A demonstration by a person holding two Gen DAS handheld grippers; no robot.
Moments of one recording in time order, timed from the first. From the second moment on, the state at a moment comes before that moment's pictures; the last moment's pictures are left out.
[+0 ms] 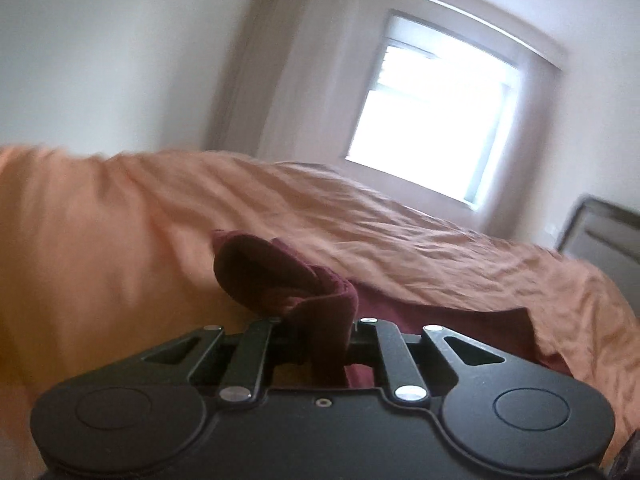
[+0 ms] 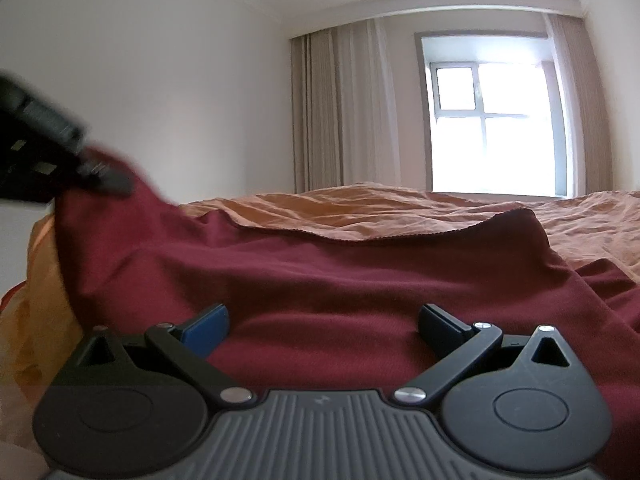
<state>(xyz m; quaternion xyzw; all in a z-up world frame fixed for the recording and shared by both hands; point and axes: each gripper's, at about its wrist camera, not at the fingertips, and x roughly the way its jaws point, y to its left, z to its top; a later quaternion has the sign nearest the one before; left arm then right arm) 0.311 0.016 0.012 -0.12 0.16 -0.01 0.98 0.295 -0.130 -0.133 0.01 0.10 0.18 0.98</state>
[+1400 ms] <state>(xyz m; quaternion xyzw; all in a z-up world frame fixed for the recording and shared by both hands) 0.303 -0.160 0.000 -0.09 0.25 -0.26 0.93 0.131 -0.244 -0.168 0.04 0.22 -0.01 0.97</state>
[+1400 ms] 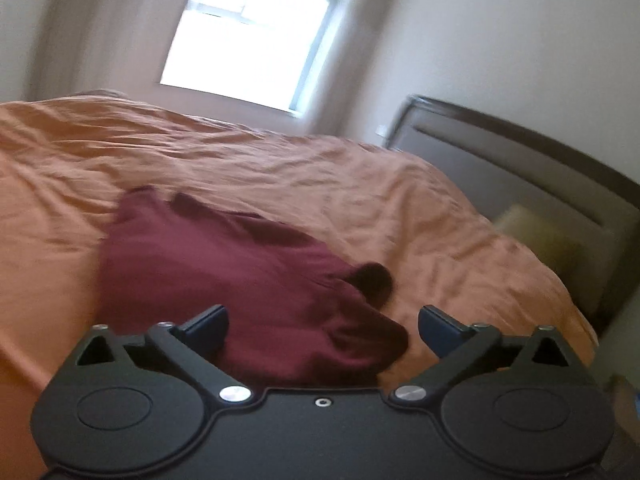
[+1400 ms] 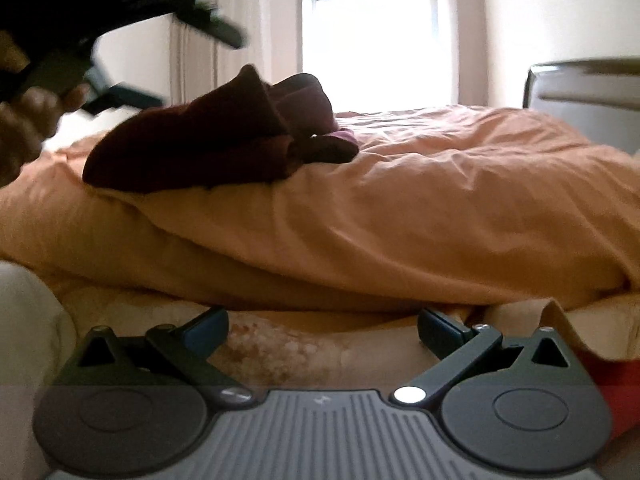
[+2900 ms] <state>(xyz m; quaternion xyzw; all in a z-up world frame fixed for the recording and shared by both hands) 0.320 -0.077 -0.037 -0.22 0.27 -0.10 0.93 0.265 -0.269 -0.070 0.21 0.12 -0.02 0.97</state>
